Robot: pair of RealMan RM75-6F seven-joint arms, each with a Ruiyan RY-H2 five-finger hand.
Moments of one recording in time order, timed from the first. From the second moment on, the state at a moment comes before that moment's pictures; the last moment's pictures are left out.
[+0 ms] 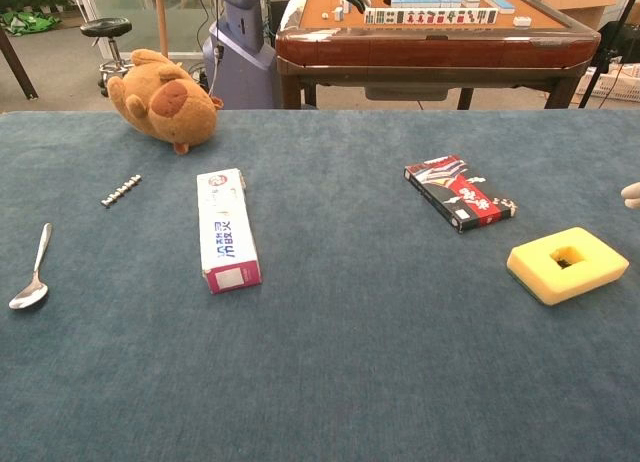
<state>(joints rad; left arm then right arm) -0.12 -1.13 -0.01 -1.58 1.59 1.50 0.00 0.30 -1.30 0.09 -1.51 -1.24 1.02 0.03</state>
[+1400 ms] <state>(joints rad) -0.12 -1.13 -0.01 -1.58 1.59 1.50 -0.02 0.33 -1.33 0.04 -1.54 -1.26 0.95 0.06</state>
